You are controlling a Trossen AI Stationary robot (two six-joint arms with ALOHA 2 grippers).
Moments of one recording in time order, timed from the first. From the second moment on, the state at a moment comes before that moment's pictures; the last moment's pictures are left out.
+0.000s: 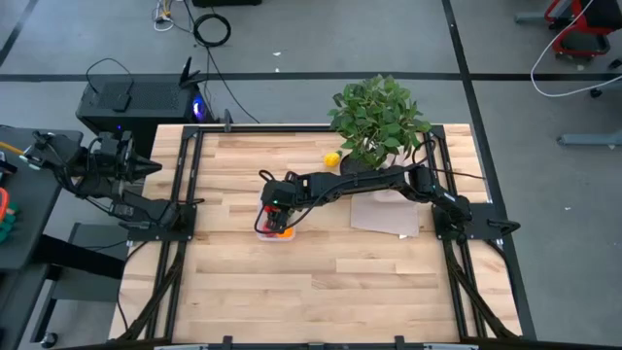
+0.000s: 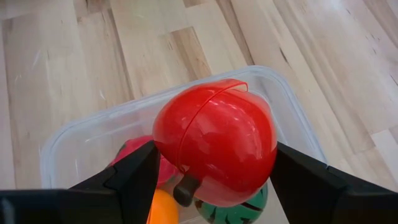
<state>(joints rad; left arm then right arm) -0.36 0.12 1.17 -1.32 -0.47 -0.27 0.02 2.27 2.03 -0.70 0.19 0.30</state>
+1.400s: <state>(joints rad) -0.36 0.12 1.17 -1.32 -0.47 -0.27 0.04 2.27 2.03 -0.70 0.21 0.34</state>
